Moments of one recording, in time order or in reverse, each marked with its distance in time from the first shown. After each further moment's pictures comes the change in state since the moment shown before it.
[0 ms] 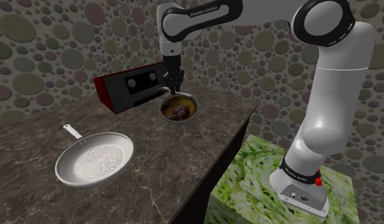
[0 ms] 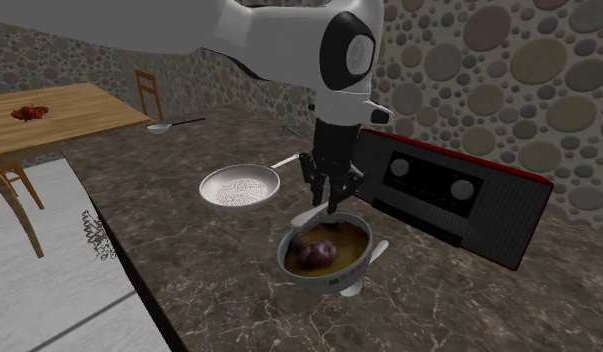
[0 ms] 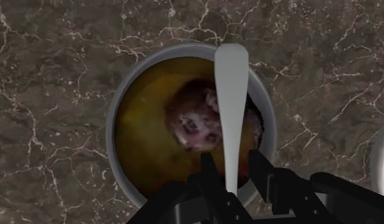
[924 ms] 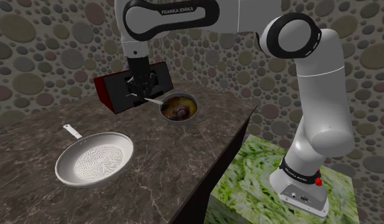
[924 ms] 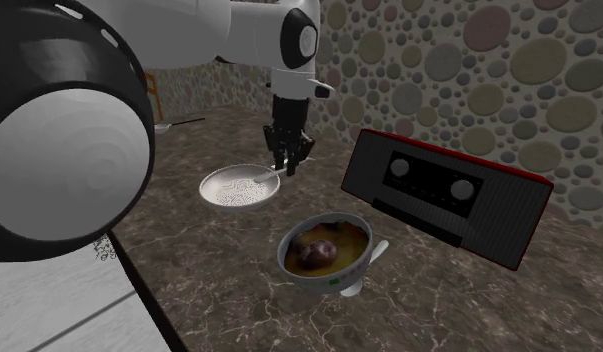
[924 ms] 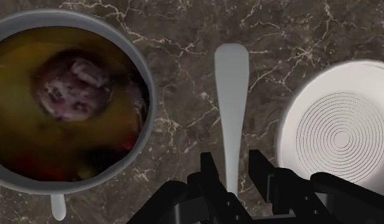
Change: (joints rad) arm 0.190 0.256 0.070 0.379 -0.046 -0.123 0.243
